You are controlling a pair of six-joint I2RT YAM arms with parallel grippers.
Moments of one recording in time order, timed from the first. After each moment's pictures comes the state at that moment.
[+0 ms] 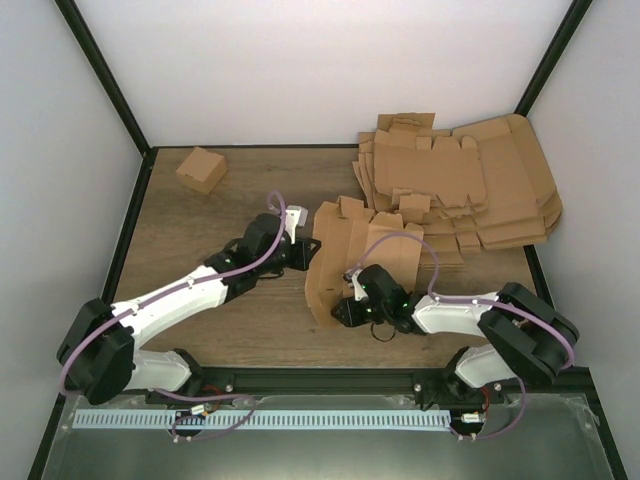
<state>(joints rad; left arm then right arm) -0.75 1.31 0.82 -0.05 0.14 -0.56 0.84 1.41 0.43 0.14 -0.28 0.59</state>
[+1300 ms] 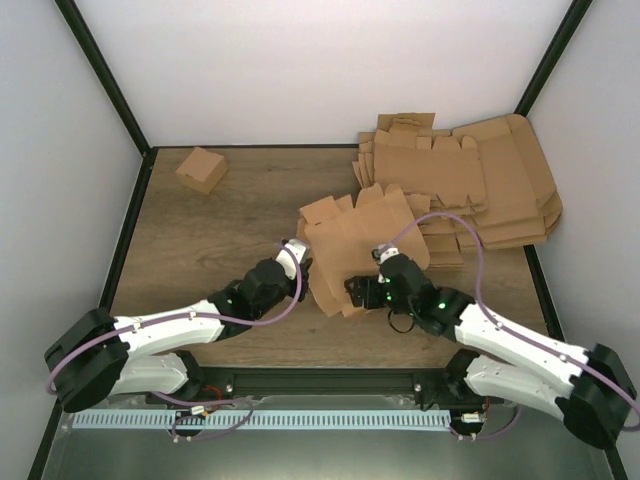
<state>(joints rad) -0.94 1.22 0.50 0.30 -0.27 -0.23 0.85 0.99 0.54 -0.28 0.05 0.65</state>
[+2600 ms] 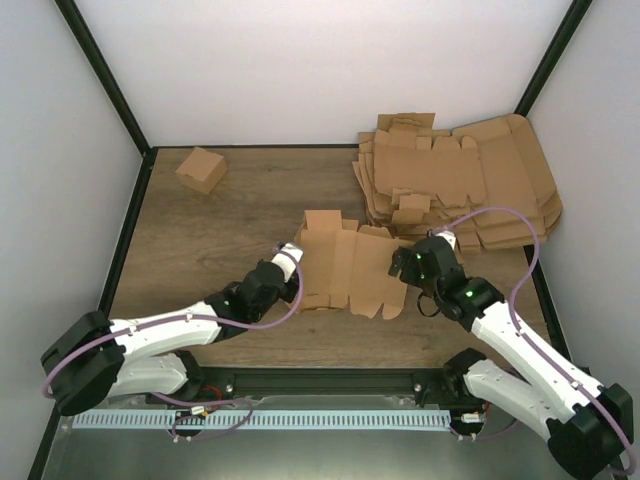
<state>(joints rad) -0.94 1.19 0.48 0.21 -0.42 -0.09 0.56 0.84 0.66 -0.58 0.29 0.74</state>
